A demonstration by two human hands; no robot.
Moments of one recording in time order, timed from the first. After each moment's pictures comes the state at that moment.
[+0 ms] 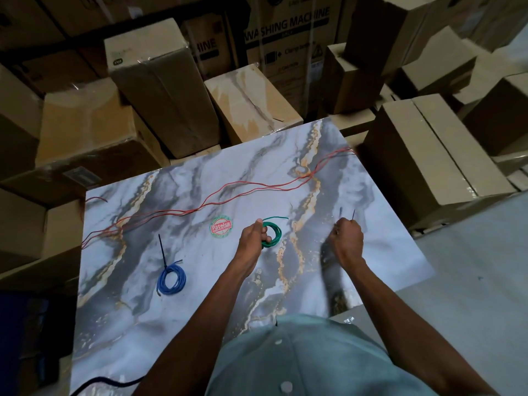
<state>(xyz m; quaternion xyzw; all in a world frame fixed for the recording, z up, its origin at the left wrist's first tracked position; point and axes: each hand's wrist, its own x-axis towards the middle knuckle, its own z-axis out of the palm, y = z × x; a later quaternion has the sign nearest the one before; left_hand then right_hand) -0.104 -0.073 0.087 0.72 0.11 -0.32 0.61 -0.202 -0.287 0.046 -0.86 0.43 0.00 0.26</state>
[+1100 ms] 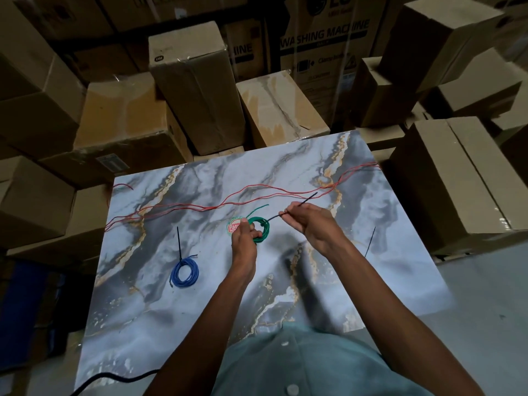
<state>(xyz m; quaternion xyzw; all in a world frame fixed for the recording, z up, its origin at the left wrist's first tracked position) -0.102 -0.046 0.117 0.67 0.24 -0.14 0.69 -0.126 -0.205 0.154 -0.38 0.32 0.01 0.87</state>
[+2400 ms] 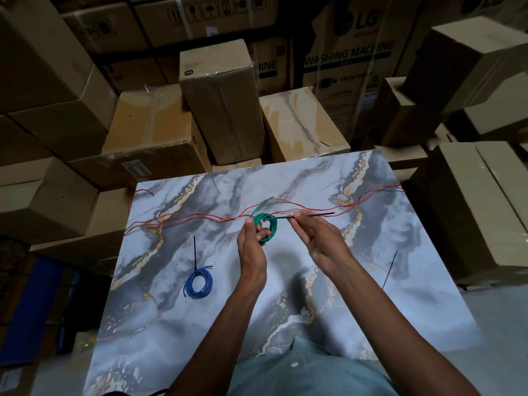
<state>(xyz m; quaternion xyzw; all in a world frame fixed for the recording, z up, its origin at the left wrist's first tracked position) -0.085 -0.037 0.148 0.56 0.18 -0.04 0.81 -0.118 -0.168 0.190 -0.30 0.32 -0.02 0.90</state>
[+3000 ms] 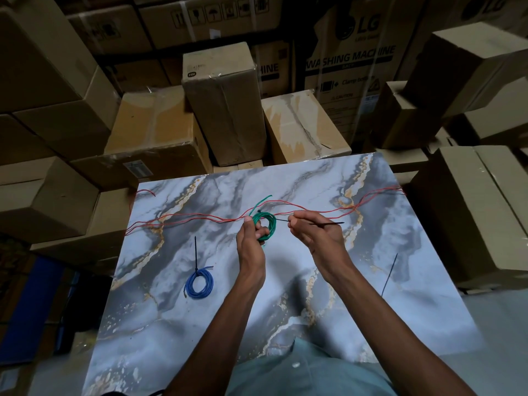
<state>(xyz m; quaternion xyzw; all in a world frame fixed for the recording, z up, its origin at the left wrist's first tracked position) -0.079 -0.034 0.152 0.56 0.18 -0.06 0.81 -0.128 -0.164 0.193 -0.48 0.22 -0.05 0.85</state>
